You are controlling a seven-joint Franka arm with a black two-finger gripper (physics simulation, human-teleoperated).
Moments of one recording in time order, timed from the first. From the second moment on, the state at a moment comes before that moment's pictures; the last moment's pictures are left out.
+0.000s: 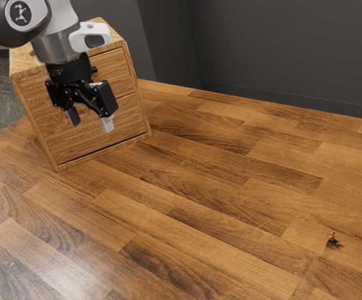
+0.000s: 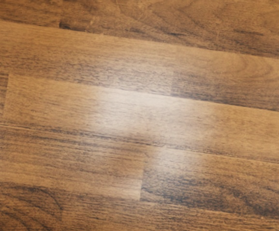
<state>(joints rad) 0.03 0.03 0.13 -1.31 0.01 1.37 0.04</state>
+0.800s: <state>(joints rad) 0.76 0.05 -0.53 -1.50 0.50 2.01 0.49</state>
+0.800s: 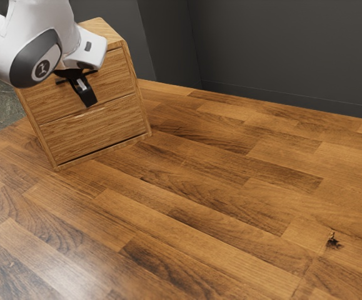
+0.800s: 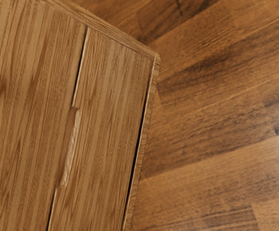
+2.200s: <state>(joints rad) 0.75 0.44 -0.41 -1.22 0.51 2.26 0.83</state>
